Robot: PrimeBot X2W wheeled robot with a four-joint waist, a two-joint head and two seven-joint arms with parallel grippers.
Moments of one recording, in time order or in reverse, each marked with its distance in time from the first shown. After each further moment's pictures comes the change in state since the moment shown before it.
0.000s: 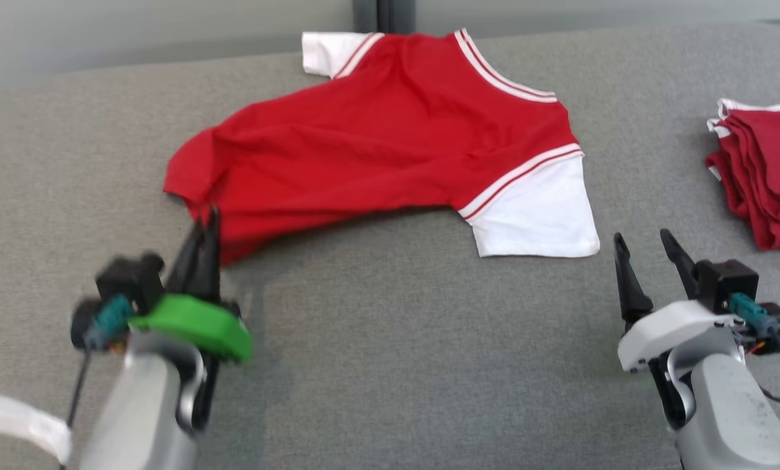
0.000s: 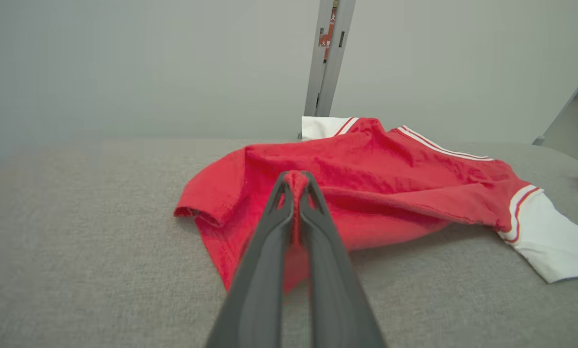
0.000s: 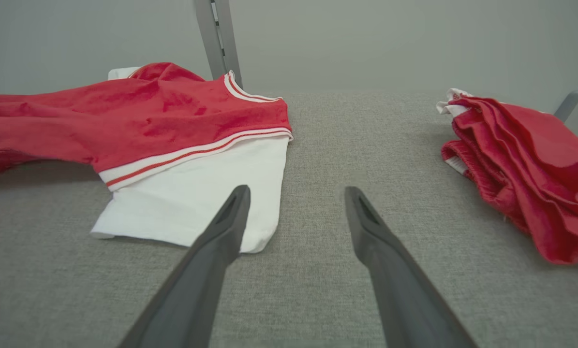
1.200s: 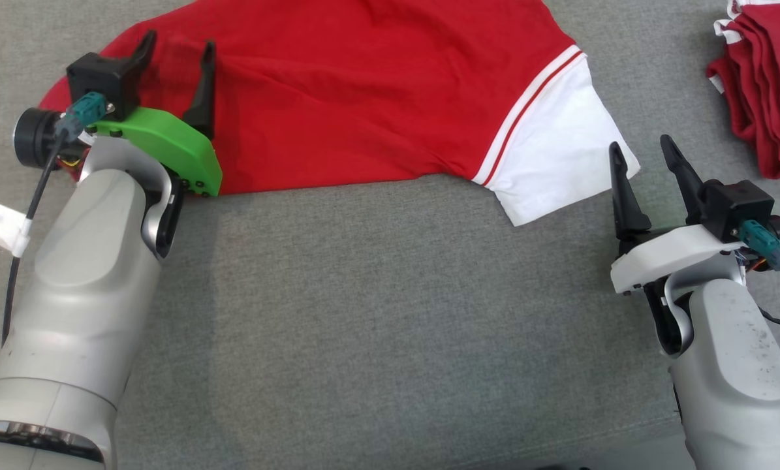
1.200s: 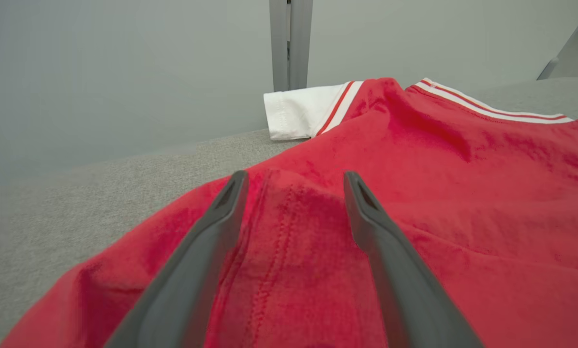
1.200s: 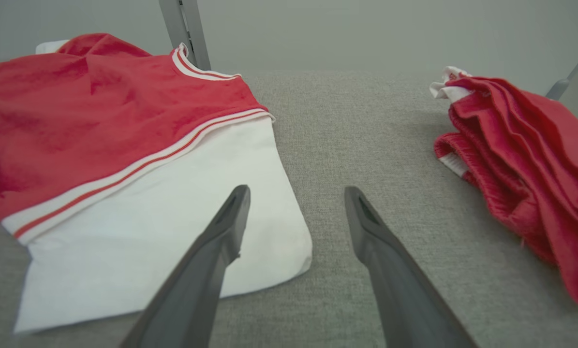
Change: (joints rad) left arm -0.552 0.045 -0.219 0.430 -0.049 -0.005 0.007; right arm -0.146 0.000 0.032 -0.072 0.012 0.000 0.000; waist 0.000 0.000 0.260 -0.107
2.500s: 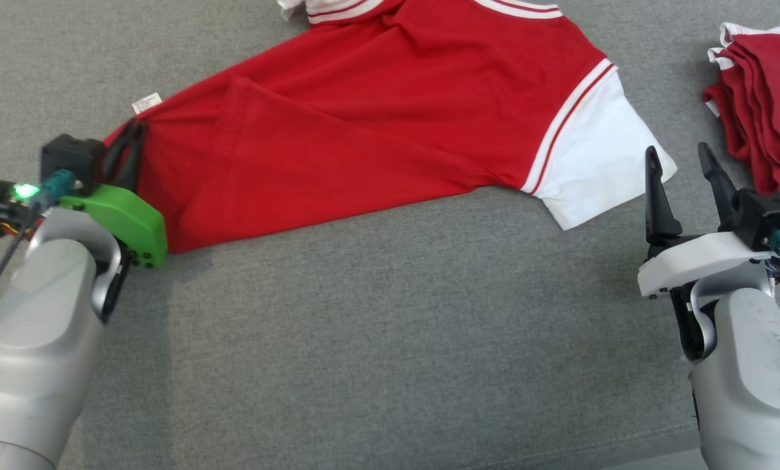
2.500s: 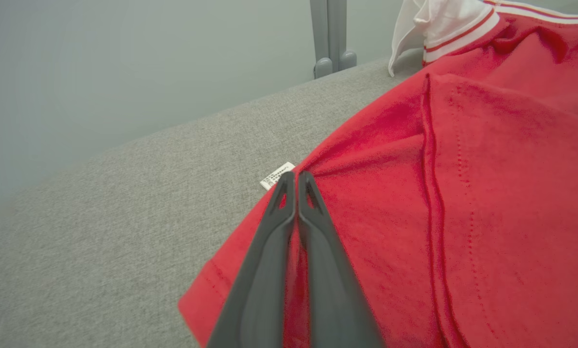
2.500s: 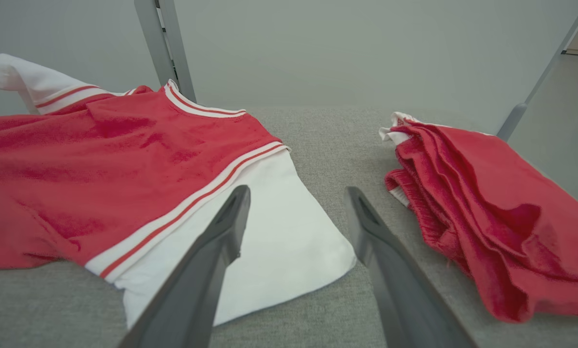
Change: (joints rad) left arm 0.144 0.146 -0.073 -0.029 0.017 0.015 -0.008; right arm 0.027 -0.001 -0.092 -0.021 -0.035 0.000 0.000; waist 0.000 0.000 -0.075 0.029
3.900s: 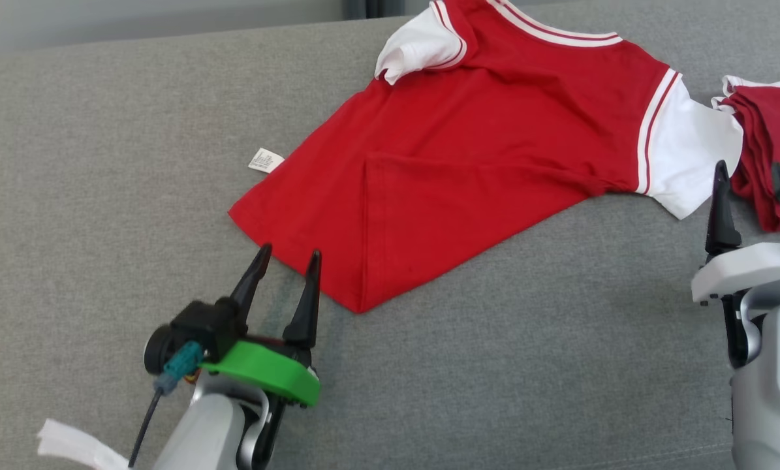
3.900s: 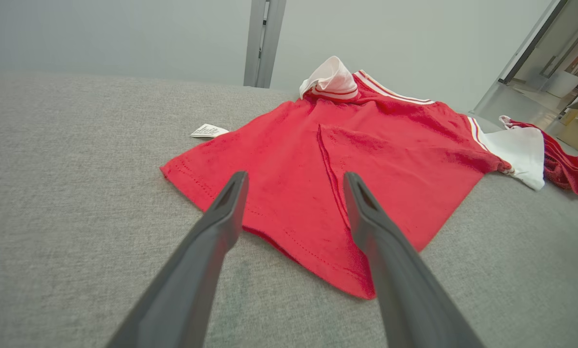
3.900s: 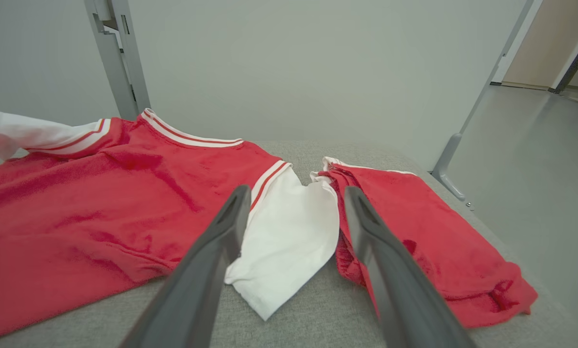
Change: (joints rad) left arm 0.592 -0.271 0.198 -0.573 0.060 -0.017 0.000; right arm 0.015 -0.004 -0.198 0.016 -0.136 0.000 0.000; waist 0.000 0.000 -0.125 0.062
